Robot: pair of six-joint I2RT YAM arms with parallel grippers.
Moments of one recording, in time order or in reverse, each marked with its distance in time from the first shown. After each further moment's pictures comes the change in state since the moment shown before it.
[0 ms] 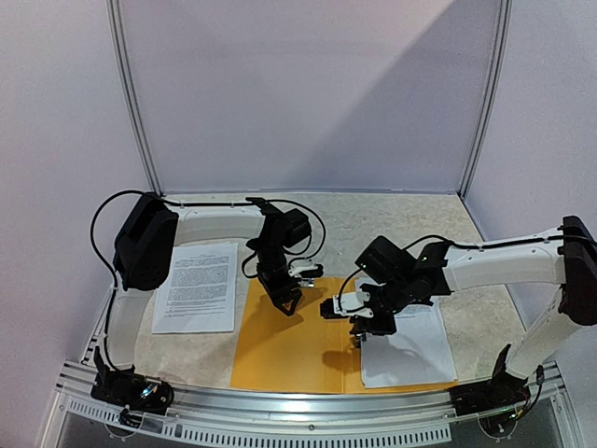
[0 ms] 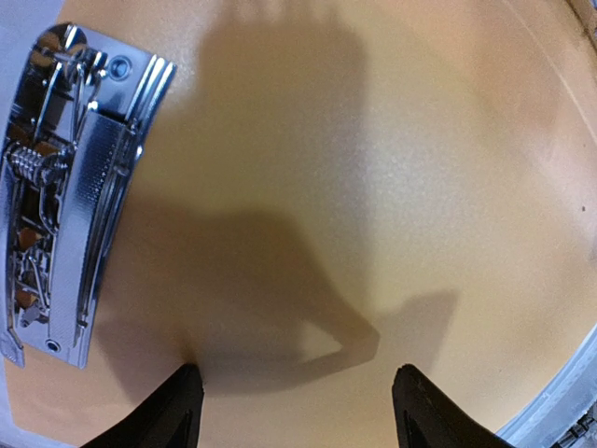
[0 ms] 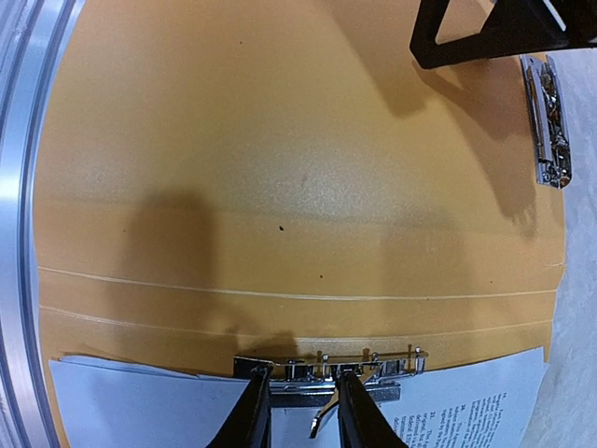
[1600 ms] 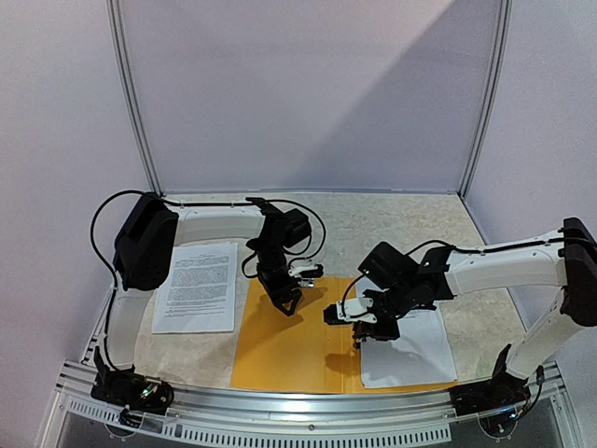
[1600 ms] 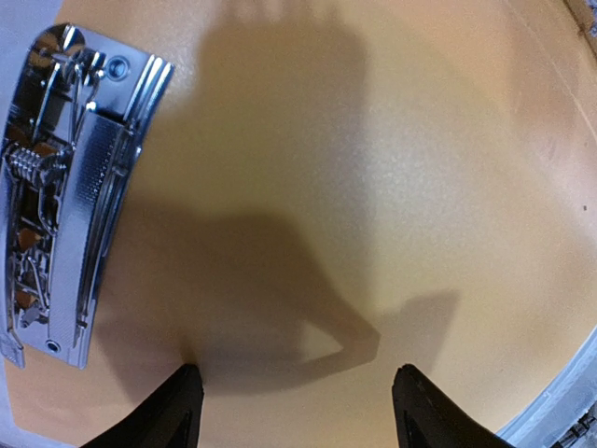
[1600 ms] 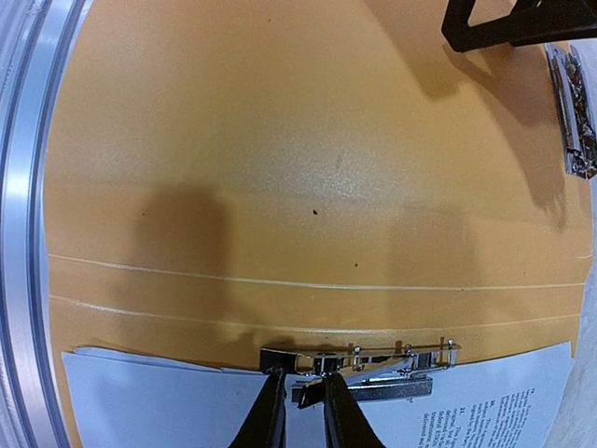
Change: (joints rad) left arm 0.000 0.000 0.000 -0.001 -0.001 0.003; right arm 0.003 -0.013 -0.045 0.006 -0.025 0.006
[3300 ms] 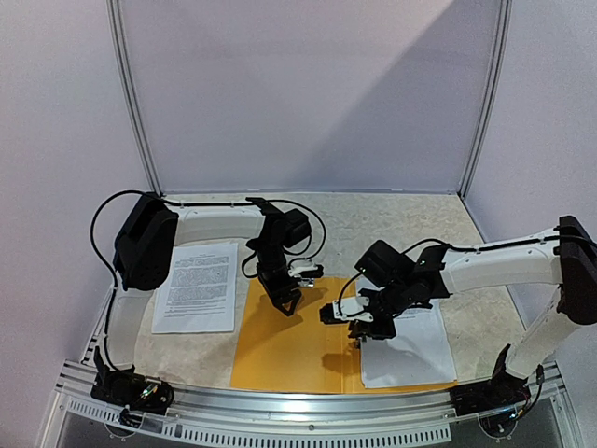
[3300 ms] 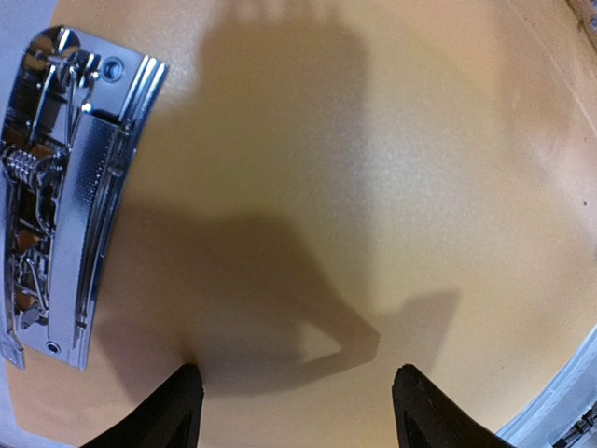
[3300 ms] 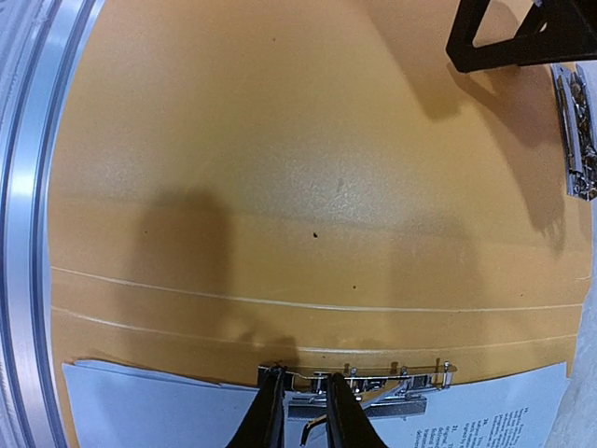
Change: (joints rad) left arm 0.000 0.000 0.000 -0.002 0.000 0.014; right arm 0.000 0.027 0.024 0.010 -0.025 -0.019
